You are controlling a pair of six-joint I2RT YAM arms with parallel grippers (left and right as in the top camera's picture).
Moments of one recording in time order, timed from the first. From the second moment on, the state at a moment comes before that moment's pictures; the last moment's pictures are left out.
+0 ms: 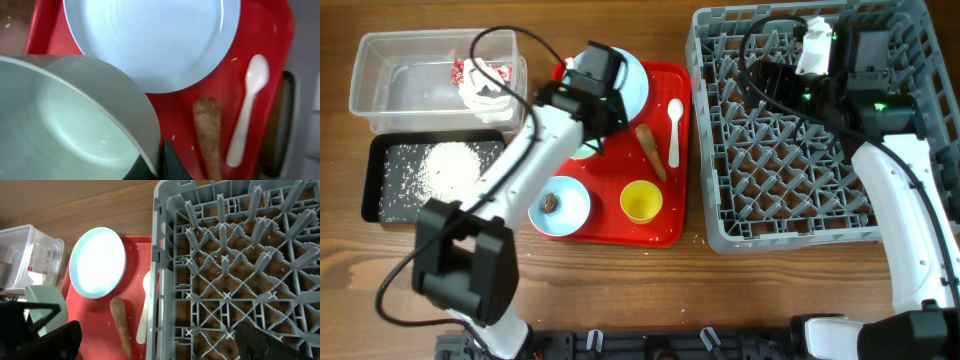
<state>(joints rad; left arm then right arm) -0.43 1.83 1.44 -0.76 -0.09 -0.61 0.05 1.49 1.37 -0.70 -0.32 0.21</state>
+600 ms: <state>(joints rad) -0.49 1.91 1.42 -1.18 -0.17 -0.75 0.05 1.49 1.37 -0.70 -0.32 0.21</state>
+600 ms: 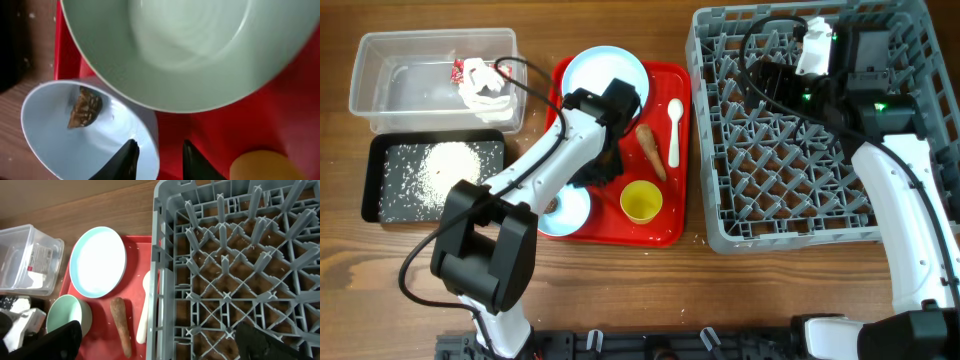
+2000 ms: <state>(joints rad) 0.68 2.08 1.41 -1.01 1.22 -0.03 0.05 1.49 1.37 -0.70 -0.32 0.21</state>
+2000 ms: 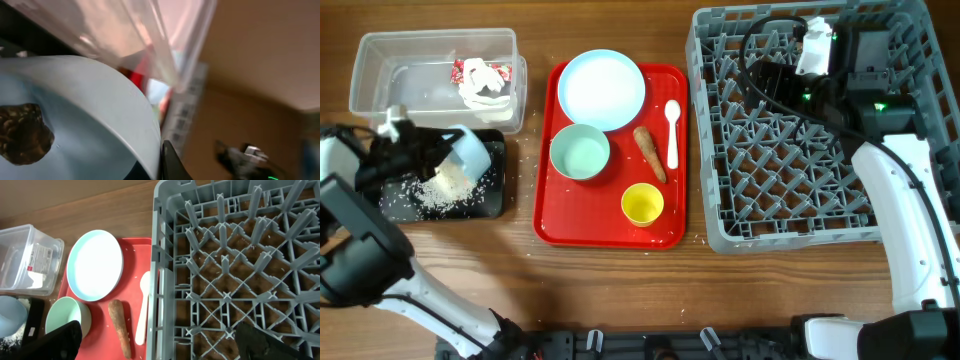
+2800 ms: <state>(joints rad) 0.72 2.10 1.41 -1.16 1.53 -0.23 0.05 1.49 1.37 -0.70 -0.32 0.21</state>
